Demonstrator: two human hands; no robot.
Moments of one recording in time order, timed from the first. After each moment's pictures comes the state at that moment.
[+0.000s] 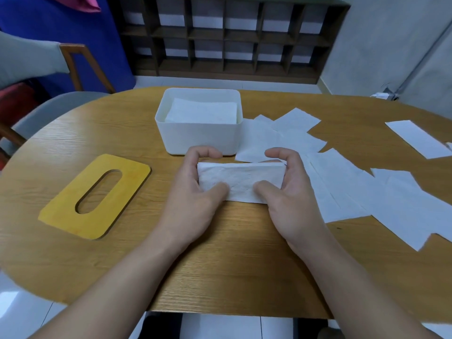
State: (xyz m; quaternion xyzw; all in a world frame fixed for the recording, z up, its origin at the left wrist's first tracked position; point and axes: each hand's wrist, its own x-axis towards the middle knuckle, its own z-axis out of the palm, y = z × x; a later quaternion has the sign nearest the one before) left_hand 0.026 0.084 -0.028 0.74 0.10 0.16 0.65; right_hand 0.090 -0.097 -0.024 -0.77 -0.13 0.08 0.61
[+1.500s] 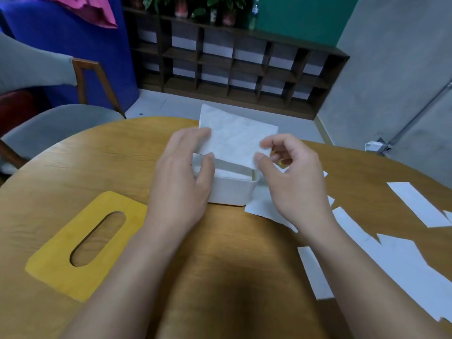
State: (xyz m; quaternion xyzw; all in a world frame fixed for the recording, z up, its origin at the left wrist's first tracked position) left_hand 0.091 0.154 0.025 0.84 0.12 0.37 0.38; right_hand 0.184 -0.028 0.055 -0.82 -0.24 -0.10 0.51
